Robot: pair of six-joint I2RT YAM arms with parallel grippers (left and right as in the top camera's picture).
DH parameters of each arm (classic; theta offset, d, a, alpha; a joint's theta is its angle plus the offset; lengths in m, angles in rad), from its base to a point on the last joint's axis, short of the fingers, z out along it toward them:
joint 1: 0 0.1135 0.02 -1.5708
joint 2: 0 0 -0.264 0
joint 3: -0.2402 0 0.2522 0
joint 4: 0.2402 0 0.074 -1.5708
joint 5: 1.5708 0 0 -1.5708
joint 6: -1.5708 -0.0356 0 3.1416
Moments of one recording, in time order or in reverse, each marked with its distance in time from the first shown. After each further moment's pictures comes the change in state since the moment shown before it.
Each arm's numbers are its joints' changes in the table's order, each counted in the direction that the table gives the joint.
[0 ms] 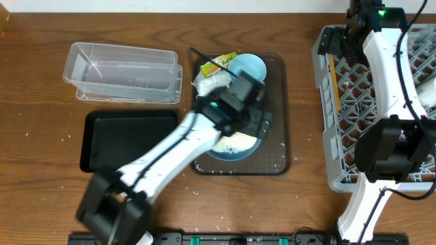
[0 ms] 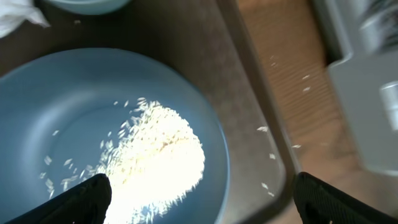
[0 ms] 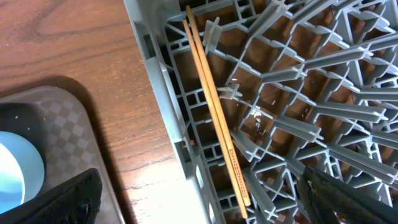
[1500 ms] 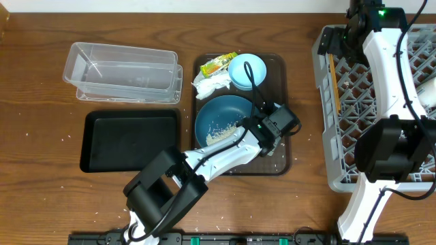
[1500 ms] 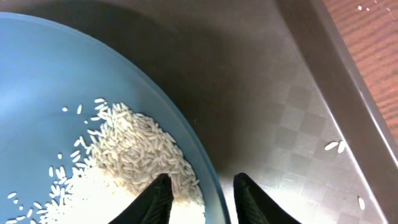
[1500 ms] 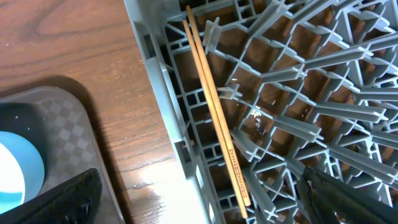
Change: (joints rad) left arm -0.193 0.241 -0.001 -0.100 -0.327 0.039; right arm 0.000 0.000 0.000 0.000 0.000 0.000
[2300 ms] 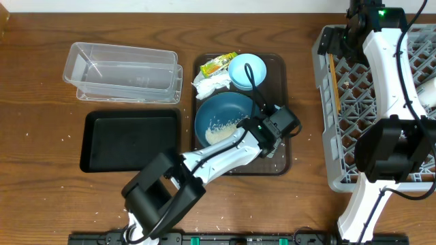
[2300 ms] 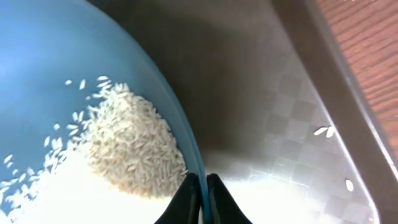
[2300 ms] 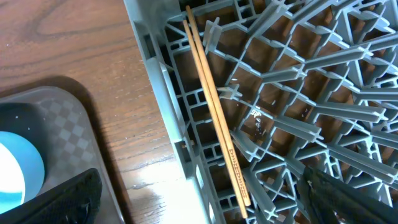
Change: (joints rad) left arm -0.004 -0.026 0.000 0.030 0.016 0.000; right arm 0.000 0.000 0.000 0.000 0.000 0.000
